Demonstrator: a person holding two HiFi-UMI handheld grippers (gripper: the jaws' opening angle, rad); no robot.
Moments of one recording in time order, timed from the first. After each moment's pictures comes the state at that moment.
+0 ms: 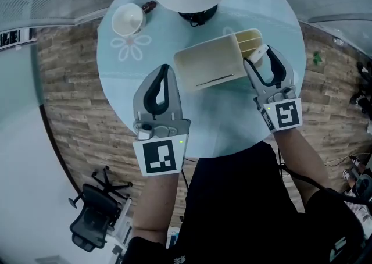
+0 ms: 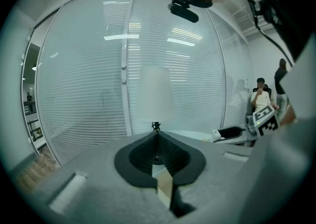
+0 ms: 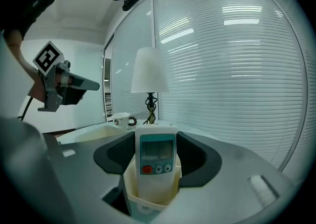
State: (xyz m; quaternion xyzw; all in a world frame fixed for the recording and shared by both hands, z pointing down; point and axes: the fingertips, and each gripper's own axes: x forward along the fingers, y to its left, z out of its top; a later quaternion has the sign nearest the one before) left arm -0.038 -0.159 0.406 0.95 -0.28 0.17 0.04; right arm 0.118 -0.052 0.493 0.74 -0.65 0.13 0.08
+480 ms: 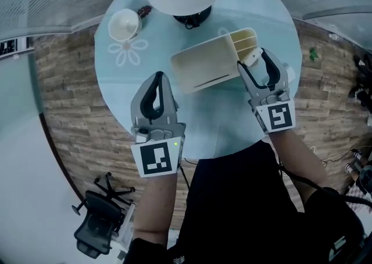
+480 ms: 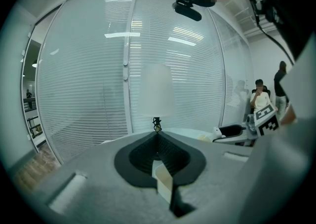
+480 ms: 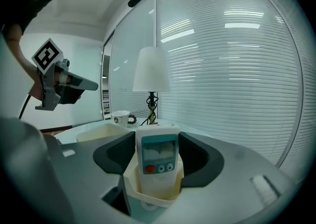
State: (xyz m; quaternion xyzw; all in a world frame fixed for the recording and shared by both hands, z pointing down) left arm -0.051 -0.158 0.412 0.95 -0.27 0.17 0.05; right arm 0.106 -0.047 0.492 0.75 -0.64 0.12 0.10
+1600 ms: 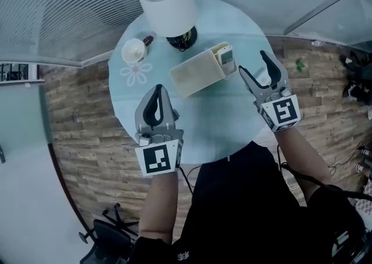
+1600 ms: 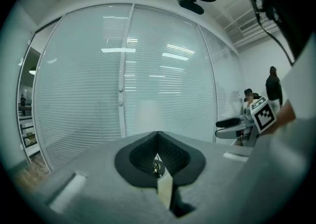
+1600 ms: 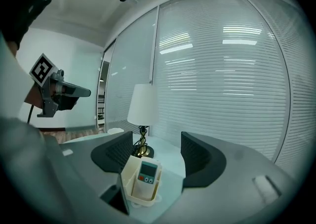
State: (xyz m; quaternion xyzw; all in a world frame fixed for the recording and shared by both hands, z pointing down) left arm -0.070 -0.123 0.325 0.97 -0.24 0.09 0.01; right arm 0.125 0.005 0.381 0.78 -0.61 0.06 0.09
